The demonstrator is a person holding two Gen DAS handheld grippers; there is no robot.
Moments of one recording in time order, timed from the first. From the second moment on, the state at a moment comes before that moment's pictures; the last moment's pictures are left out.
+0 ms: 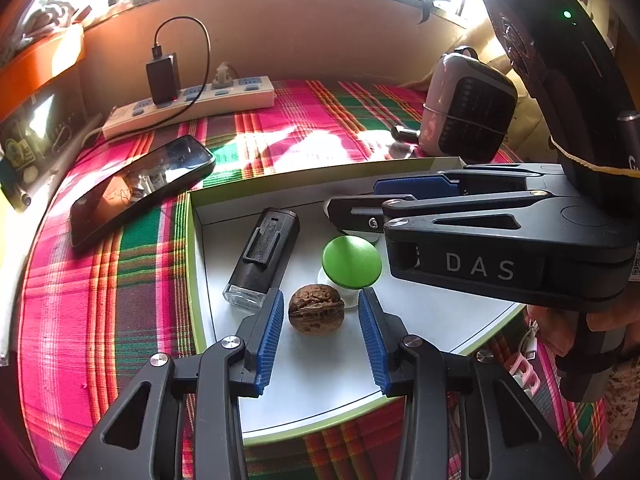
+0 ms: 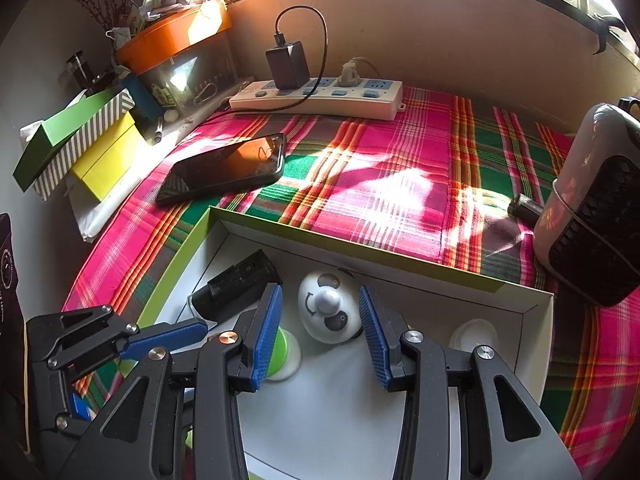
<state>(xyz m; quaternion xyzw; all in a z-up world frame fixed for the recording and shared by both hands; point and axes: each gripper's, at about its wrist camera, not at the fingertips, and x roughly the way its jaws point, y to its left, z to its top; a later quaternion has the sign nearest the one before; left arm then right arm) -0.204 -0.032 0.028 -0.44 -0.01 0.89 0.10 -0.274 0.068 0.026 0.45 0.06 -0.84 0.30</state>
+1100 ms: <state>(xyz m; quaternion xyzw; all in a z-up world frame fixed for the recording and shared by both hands) -0.135 -0.026 0.066 -0.39 0.00 0.92 0.08 -0.188 0.109 0.066 0.38 0.06 -0.89 0.26</state>
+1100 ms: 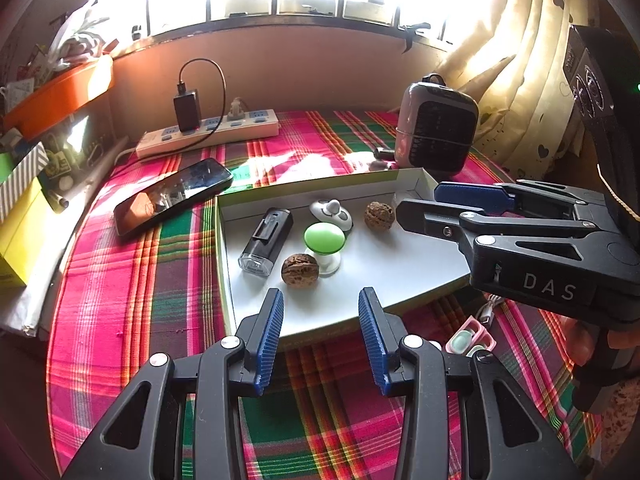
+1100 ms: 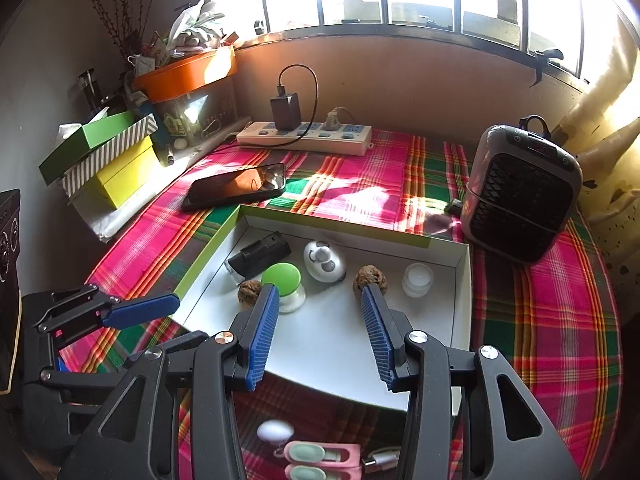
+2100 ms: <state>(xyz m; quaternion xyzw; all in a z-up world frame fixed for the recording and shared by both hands) -0.101 0.008 0.037 -0.43 -0.02 0.90 0.13 -0.115 0.183 0.018 0.40 0.04 -0.90 0.20</state>
